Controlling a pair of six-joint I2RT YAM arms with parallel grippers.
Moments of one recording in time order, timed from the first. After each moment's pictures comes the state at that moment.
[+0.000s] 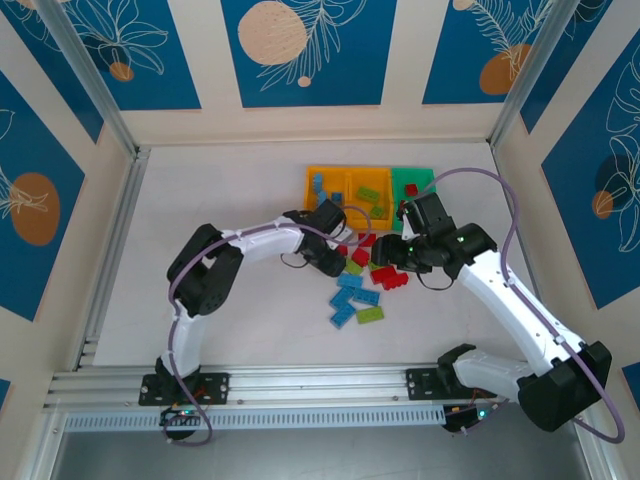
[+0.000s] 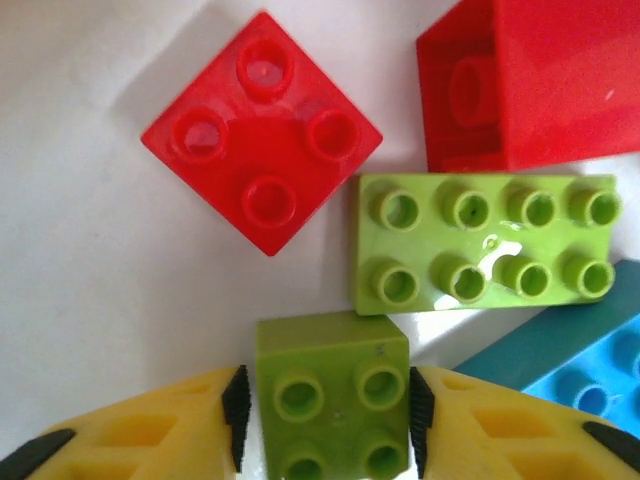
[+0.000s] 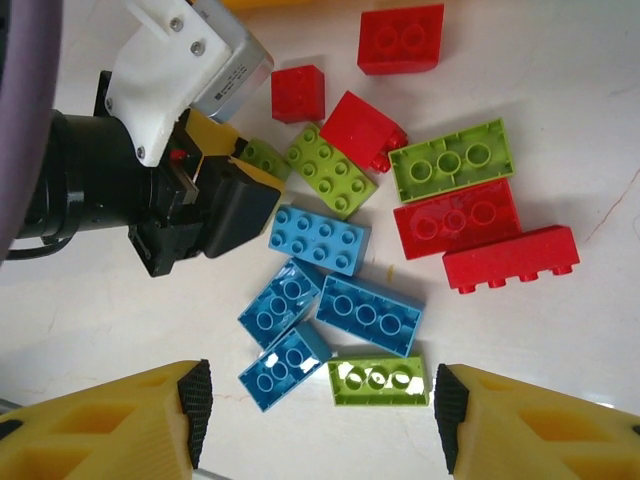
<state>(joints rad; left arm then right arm) -0.79 2.07 1.47 -0.63 0.14 -0.09 0.46 1.12 1.07 -1.00 -0.15 0.55</state>
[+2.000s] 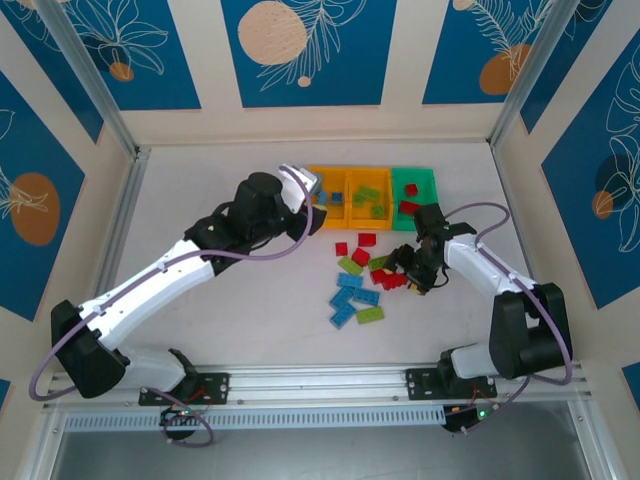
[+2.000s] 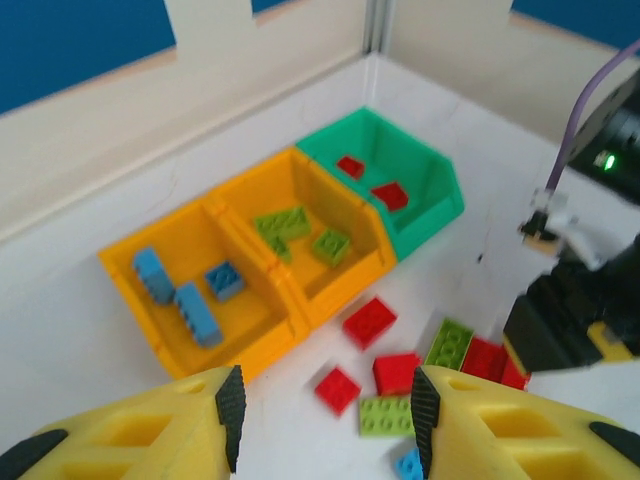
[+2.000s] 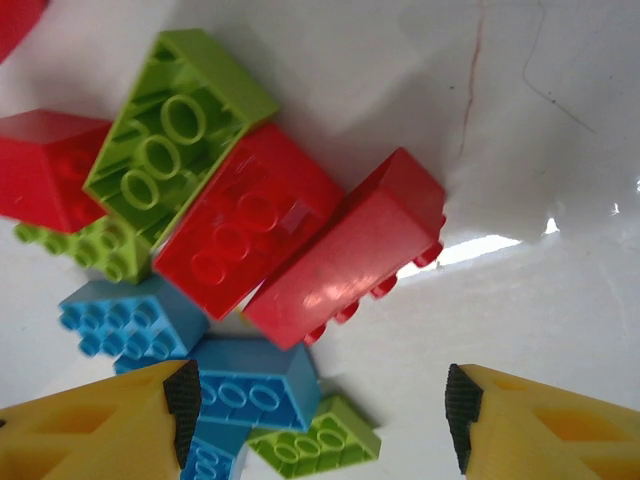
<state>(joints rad) -0.79 1.33 1.25 -0.38 -0.03 -0.03 0.20 1.39 0.85 -0.85 -0.27 0.78</state>
